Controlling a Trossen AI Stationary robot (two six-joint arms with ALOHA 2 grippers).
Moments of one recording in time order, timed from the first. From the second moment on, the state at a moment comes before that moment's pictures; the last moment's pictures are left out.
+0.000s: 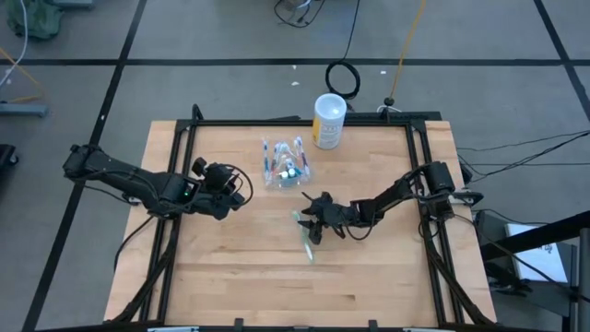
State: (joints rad) left arm -0.27 1.09 0.83 -0.81 -0.91 -0.76; right arm 0.14 1.99 0.71 0.72 0.23 0.46
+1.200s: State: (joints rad) left arm -0.27 1.09 0.83 -0.81 -0.91 -0.76; right arm 0.14 1.62 0.73 0.65 0.26 -0.02
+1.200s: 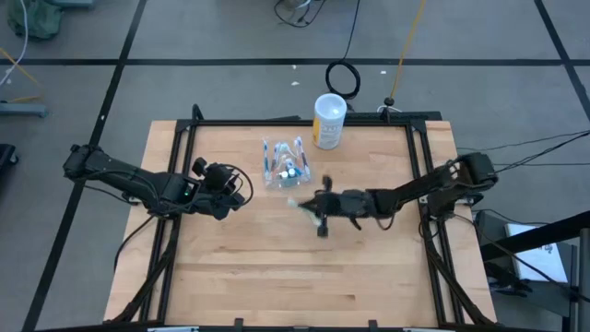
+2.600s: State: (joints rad) left arm -0.27 1.09 0.83 -0.81 -0.92 -0.76; right arm -0.27 1.82 0.66 1.16 0.25 -0.39
